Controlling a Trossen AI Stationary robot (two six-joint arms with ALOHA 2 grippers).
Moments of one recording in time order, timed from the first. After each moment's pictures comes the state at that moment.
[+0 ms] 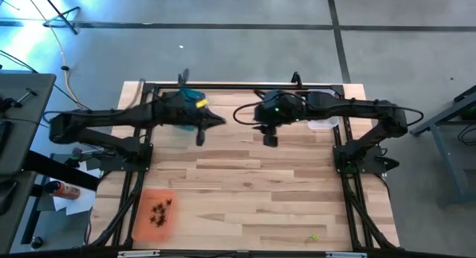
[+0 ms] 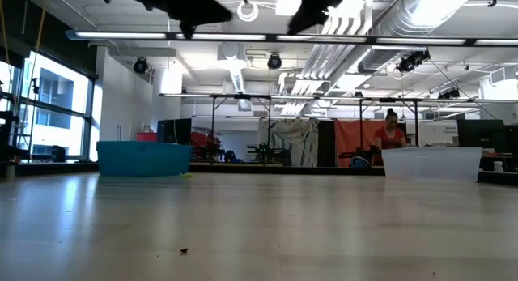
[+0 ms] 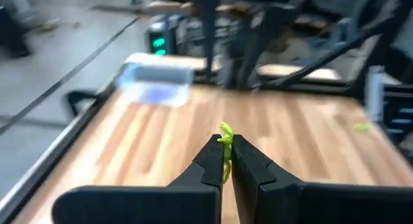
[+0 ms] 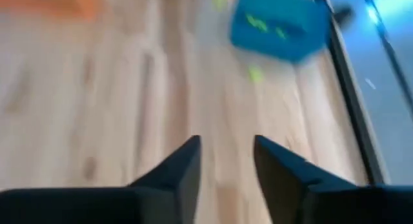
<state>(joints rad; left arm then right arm) 0.21 1.12 0.84 0.00 0.13 0.01 -0.10 1.52 1.51 -0.77 0.03 -0.14</state>
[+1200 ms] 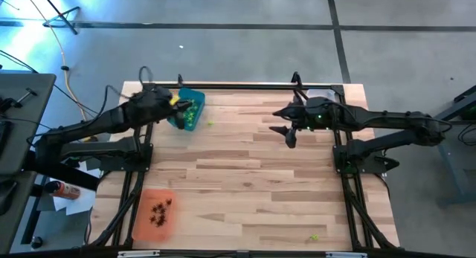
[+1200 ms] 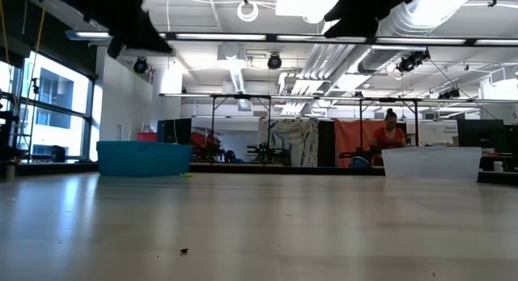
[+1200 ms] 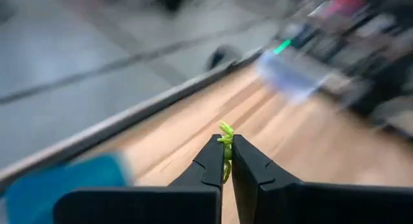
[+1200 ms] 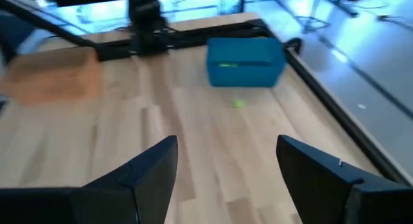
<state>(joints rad) 0.36 0.69 0.65 -0.28 -0.23 -0.31 -0.12 1.05 0.92 -0.31 0.07 0.07</state>
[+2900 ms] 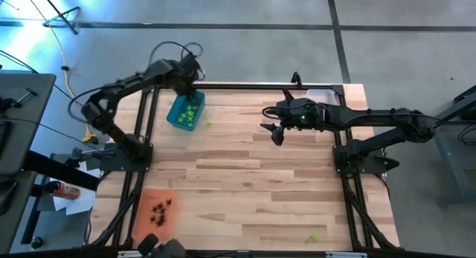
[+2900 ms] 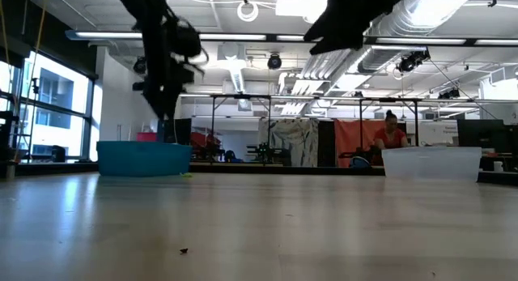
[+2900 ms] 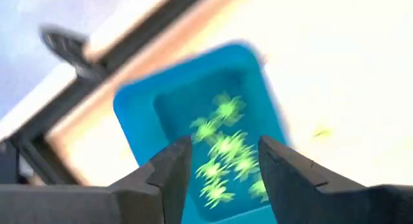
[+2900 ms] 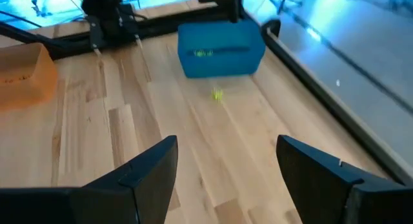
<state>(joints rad) 0.79 1.58 1.26 -0.99 -0.12 -0.08 -0.12 1.21 0.96 -0.27 0.18 0.14</state>
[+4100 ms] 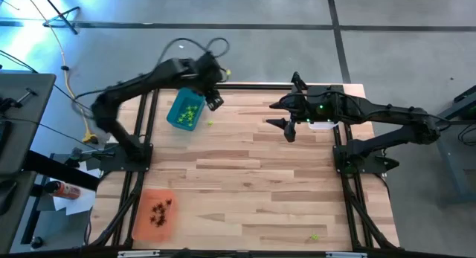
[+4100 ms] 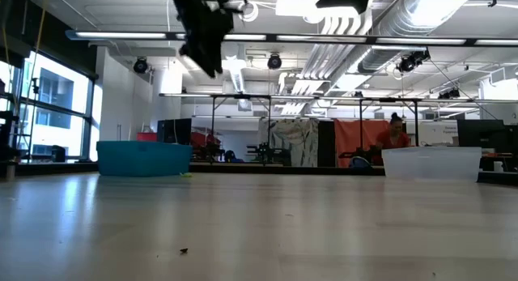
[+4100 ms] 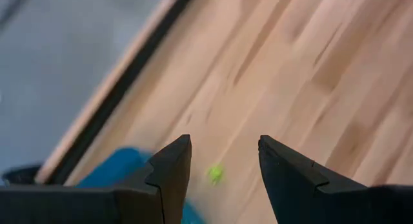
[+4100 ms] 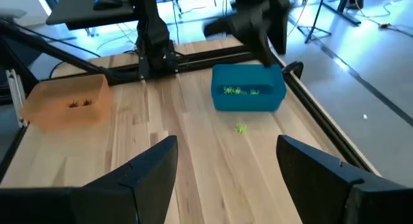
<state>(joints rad) 0.49 1.62 1.62 -1.04 -0.08 -0.05 -0.12 1.13 1.16 -0.45 0.06 0.08</state>
